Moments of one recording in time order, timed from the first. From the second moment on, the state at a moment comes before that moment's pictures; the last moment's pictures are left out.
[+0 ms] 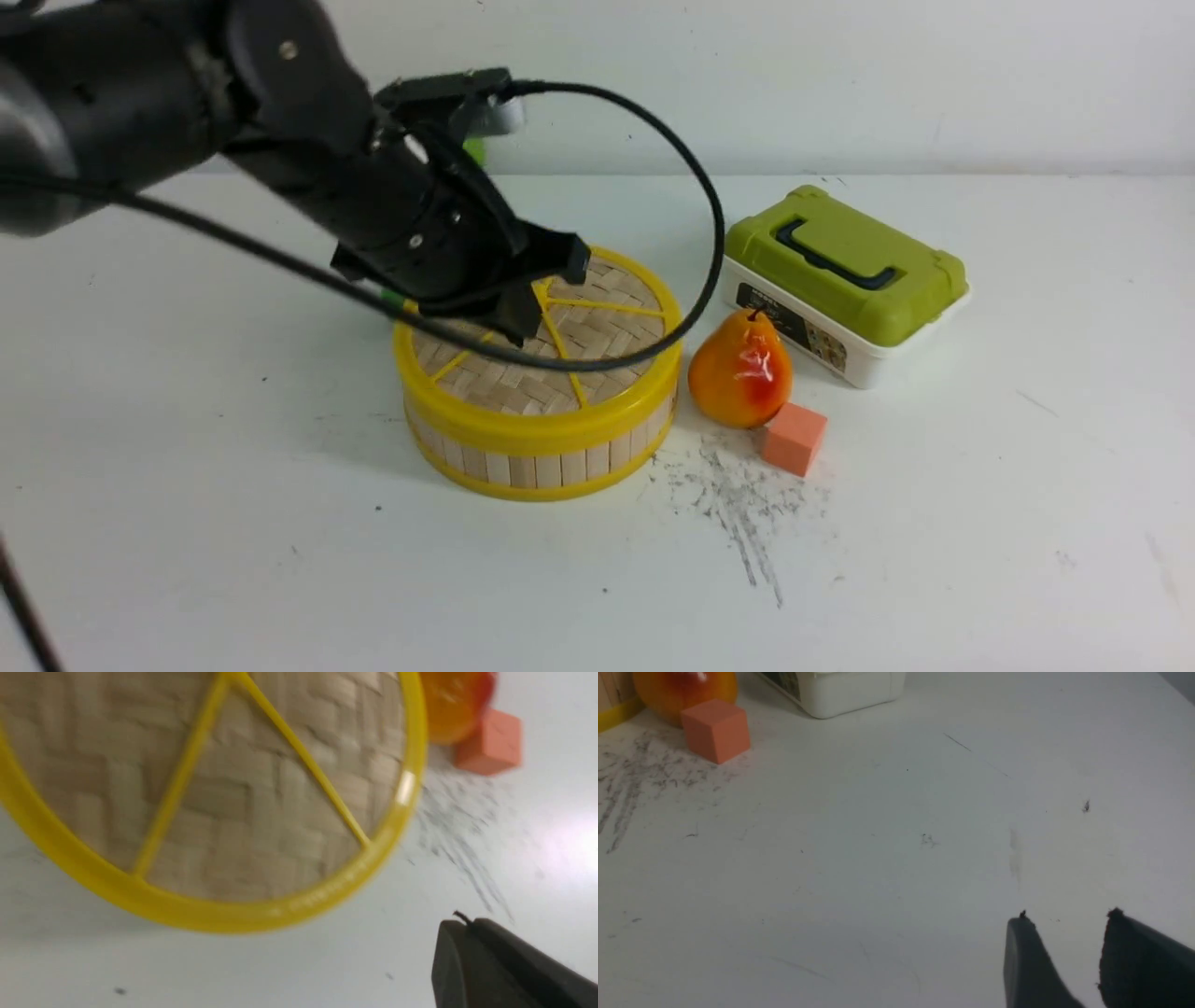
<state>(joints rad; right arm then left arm) -0.04 -0.02 0.02 -0.02 0.39 -0.03 -0.42 1.73 -1.56 -0.22 0.87 -0.06</state>
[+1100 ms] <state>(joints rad) -0.04 -0.02 0.02 -0.02 0.39 -0.03 -0.46 2.16 -1.98 0.11 0.87 -0.13</state>
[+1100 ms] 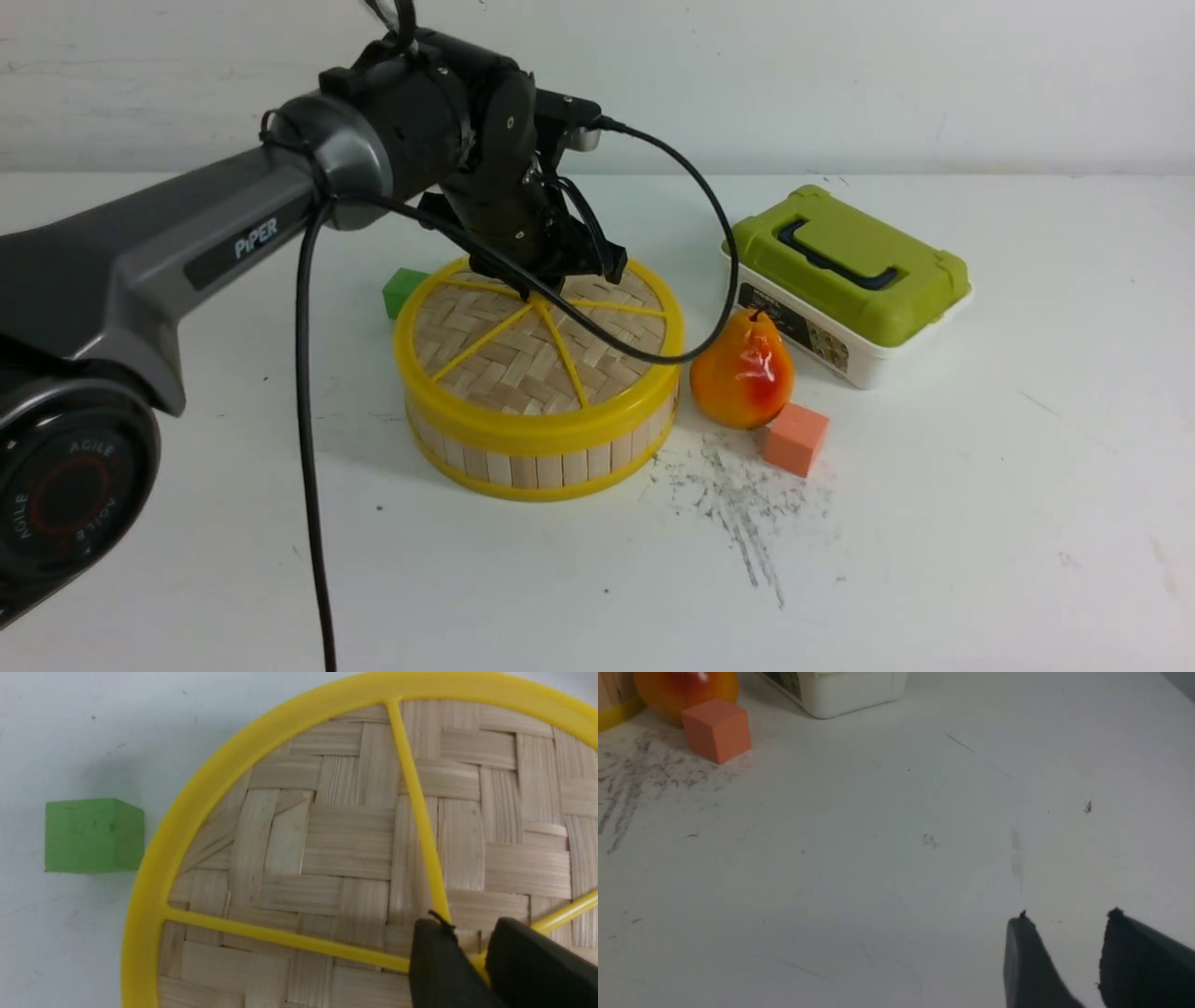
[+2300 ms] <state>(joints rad) -0.04 -0.02 0.02 -0.02 0.39 -0.03 -0.03 1.75 -1.60 0.08 0.82 -0.17</state>
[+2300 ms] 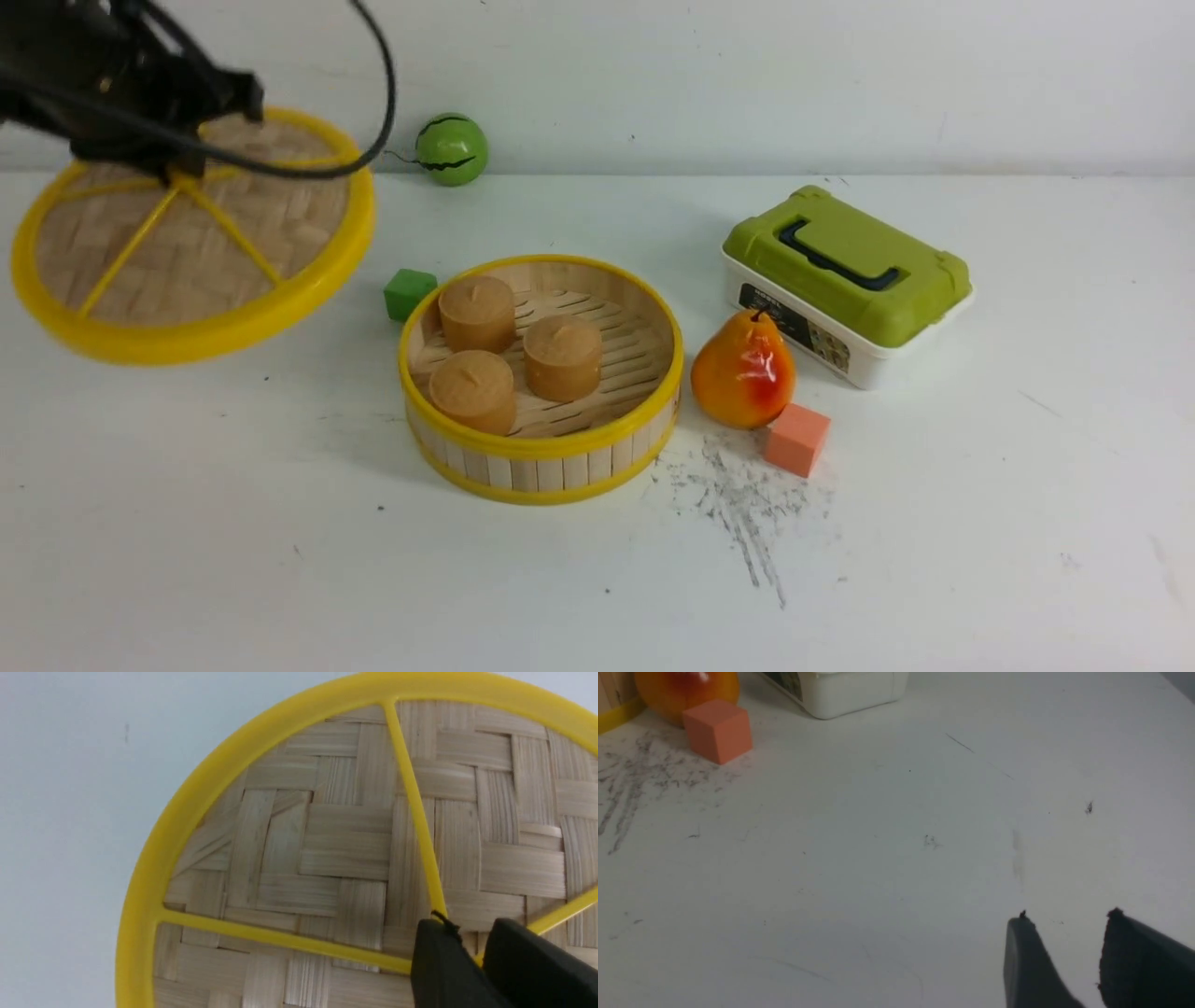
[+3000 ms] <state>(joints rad) -0.04 -0.02 0.02 -0.02 0.39 -0.03 -0.01 1.88 -1.45 0.00 0.69 -0.17</state>
